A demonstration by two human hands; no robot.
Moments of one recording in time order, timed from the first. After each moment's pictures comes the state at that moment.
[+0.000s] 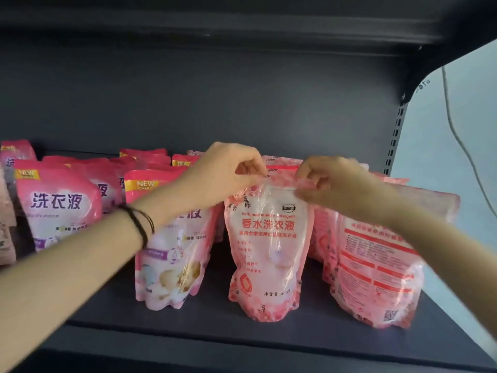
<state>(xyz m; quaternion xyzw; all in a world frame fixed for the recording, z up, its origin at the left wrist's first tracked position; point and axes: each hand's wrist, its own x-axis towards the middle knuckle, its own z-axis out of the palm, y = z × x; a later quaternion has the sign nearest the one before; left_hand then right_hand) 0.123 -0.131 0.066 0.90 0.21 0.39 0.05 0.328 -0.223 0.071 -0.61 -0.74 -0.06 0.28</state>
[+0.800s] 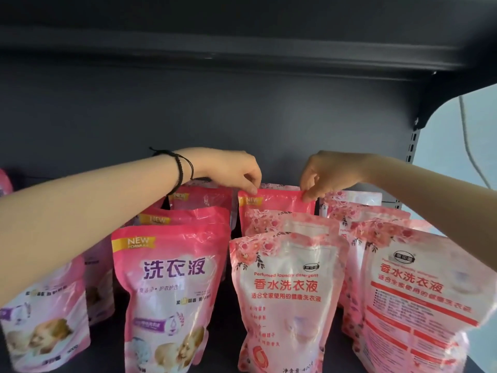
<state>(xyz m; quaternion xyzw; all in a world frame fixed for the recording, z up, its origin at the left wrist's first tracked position) 0.159 -0.006 0.146 0.97 0.24 0.04 -0.04 0.363 -0.099 0.152 -0.63 -0.77 -0.05 -0.03</state>
